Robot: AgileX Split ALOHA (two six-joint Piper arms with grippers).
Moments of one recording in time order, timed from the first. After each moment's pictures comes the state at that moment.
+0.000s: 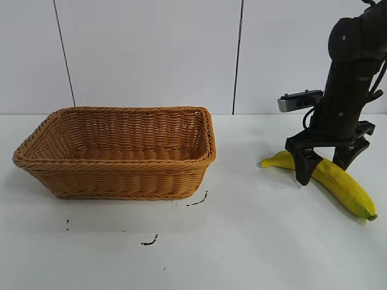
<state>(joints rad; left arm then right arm) -0.02 0.00 -0.49 -0.06 1.07 0.06 0.10 2.22 -1.52 -0.04 0.88 -0.17</state>
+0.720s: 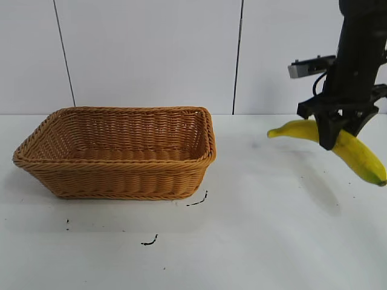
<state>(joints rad) -0.02 0.00 -0.49 -0.06 1.07 0.06 0.10 2.08 -1.84 0.01 1.21 -0.21</state>
